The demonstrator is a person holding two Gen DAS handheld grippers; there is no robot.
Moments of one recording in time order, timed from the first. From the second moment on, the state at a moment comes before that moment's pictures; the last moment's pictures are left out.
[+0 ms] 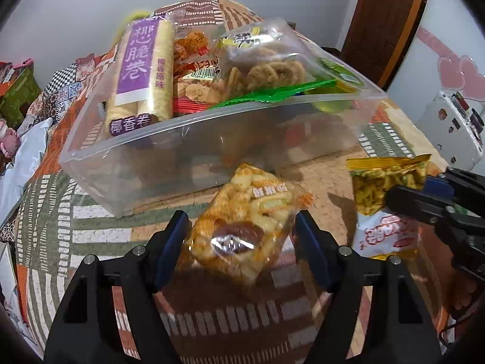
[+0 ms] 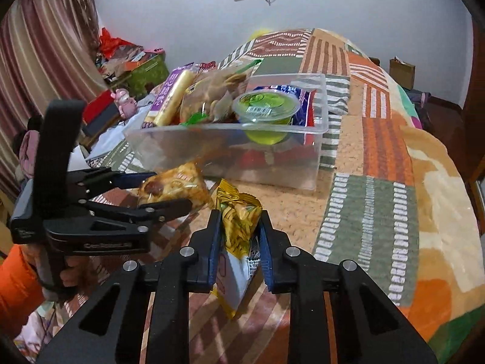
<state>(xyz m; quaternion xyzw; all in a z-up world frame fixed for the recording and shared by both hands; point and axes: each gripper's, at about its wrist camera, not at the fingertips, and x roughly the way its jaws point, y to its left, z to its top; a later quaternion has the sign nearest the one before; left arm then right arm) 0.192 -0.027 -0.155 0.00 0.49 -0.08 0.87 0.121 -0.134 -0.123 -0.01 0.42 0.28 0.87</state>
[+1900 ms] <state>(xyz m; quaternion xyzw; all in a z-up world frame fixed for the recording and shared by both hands) 0.259 -0.013 -0.082 0.02 0.33 0.01 0.94 0.233 -0.096 -0.076 0.00 0.34 0.25 0.90</state>
